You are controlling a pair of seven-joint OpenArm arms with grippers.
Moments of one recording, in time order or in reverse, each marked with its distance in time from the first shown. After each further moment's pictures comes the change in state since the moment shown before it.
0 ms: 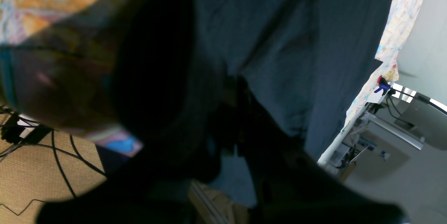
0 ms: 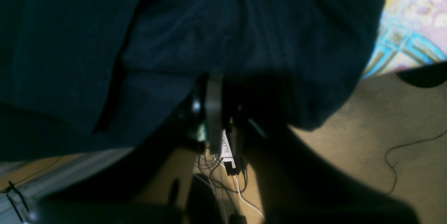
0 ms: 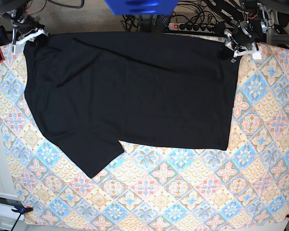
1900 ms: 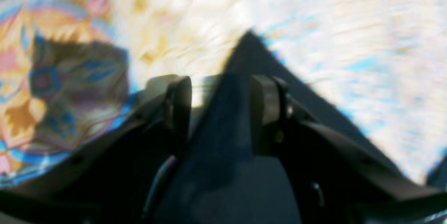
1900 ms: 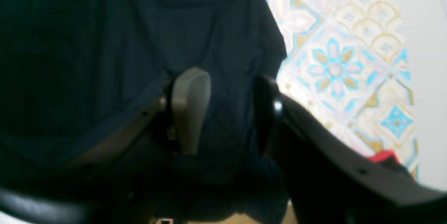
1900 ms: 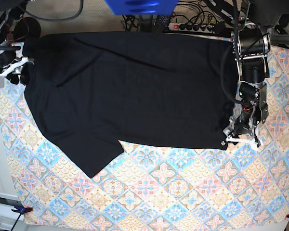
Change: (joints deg) left arm -50.7 -7.8 20.7 -37.2 33.5 1.3 -19.8; right arm 7.6 2.8 1.9 22.3 -0.6 0.0 -7.5
